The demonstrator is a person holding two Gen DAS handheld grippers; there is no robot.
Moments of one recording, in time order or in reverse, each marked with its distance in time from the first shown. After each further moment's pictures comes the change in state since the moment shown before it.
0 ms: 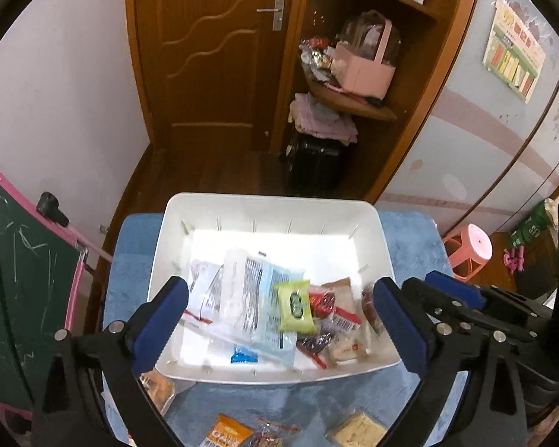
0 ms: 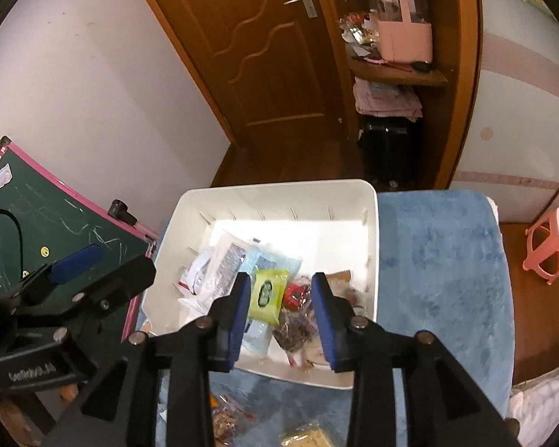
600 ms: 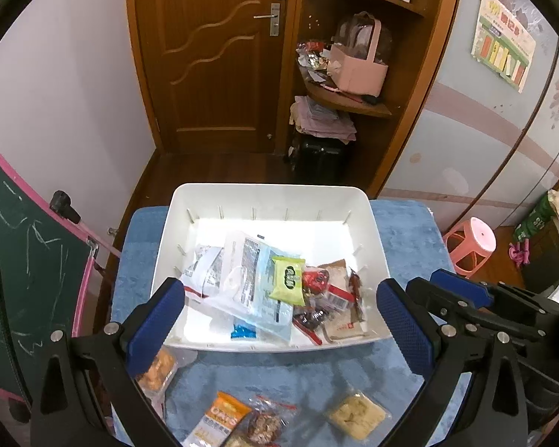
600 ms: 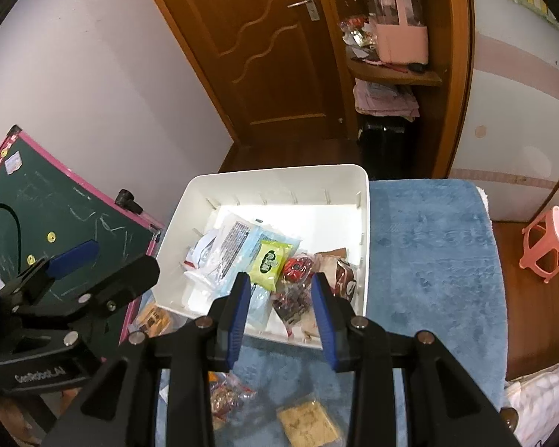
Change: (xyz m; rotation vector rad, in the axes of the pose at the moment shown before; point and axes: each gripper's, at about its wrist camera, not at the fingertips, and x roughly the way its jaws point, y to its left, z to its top) left arm -0.039 -0.019 -0.036 0.024 -0.030 0.028; right arm -0.033 0.004 -0.029 -0.021 -0.014 0.004
